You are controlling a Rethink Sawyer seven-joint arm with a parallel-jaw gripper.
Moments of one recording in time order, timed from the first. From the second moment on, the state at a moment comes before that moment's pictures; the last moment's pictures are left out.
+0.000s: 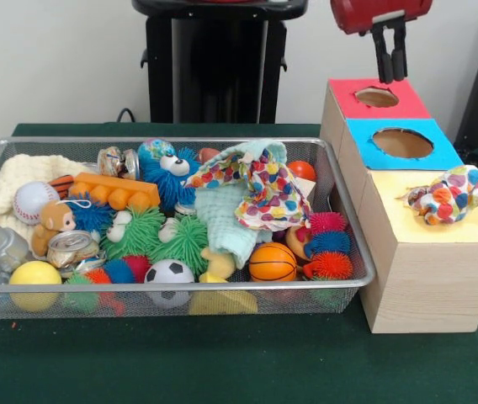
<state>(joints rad) -0.41 -0.98 0.44 2.06 0.06 0.41 1.58</state>
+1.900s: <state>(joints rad) -0.26 -0.80 0.12 1.76 -0.28 0.45 1.58</state>
